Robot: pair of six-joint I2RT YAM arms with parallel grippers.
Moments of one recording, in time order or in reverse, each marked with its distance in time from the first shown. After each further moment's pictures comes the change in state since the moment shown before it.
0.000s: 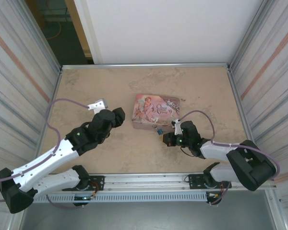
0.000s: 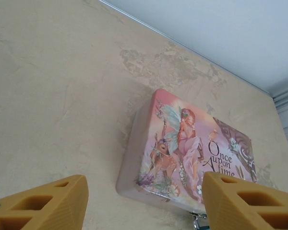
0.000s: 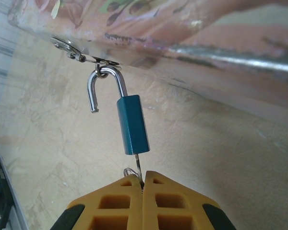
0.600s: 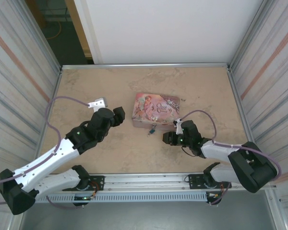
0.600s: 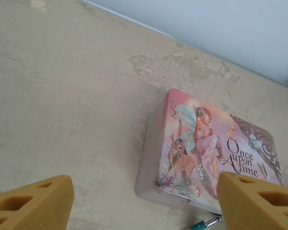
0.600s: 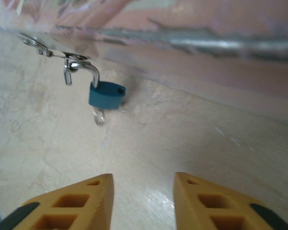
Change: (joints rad) left arm 0.082 0.008 -0.019 0.040 0.061 0.149; right arm -0.018 -0.051 0.012 -0.114 0.058 -0.003
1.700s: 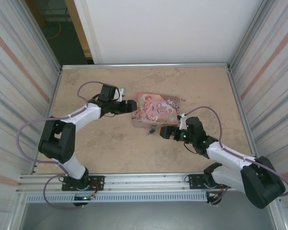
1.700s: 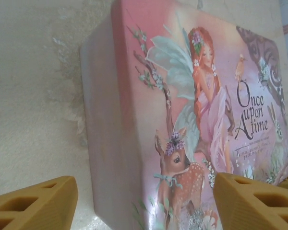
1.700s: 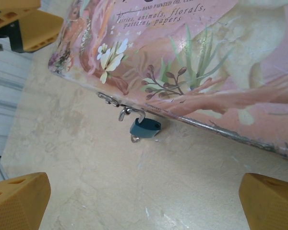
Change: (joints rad) left arm 0.385 0.721 0.235 0.201 0.962 0.322; right arm -0.034 -0.167 0.058 -0.117 -0.006 0.028
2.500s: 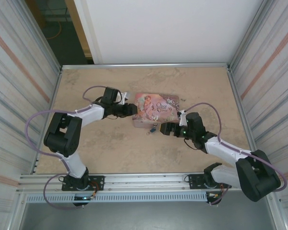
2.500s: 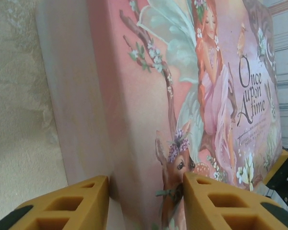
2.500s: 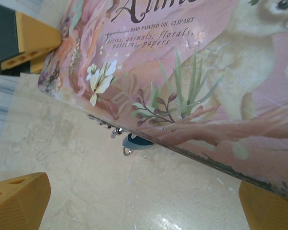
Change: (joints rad) left arm -0.003 0.067 -0.057 0.111 0.129 -0.044; right arm -0.067 0.093 0.064 -0.004 -0.042 -0.063
